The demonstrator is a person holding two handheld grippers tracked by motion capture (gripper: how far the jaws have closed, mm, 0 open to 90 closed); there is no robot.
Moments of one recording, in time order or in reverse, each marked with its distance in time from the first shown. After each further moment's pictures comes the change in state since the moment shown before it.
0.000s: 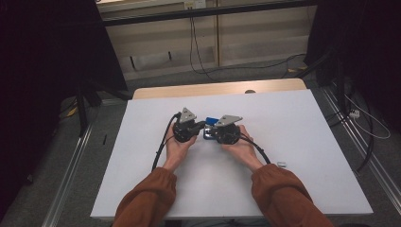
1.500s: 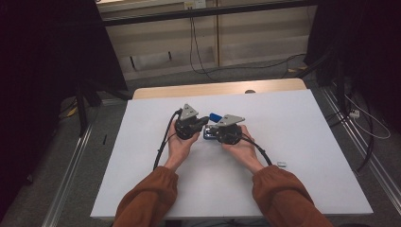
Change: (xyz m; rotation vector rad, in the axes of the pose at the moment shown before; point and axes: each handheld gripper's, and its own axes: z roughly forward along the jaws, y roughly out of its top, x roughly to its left) left arm -0.008 0.017 -0.004 -0.060 -0.016 -0.014; right arm 0.001 0.003 -0.010 -0.053 -0.026 0.014
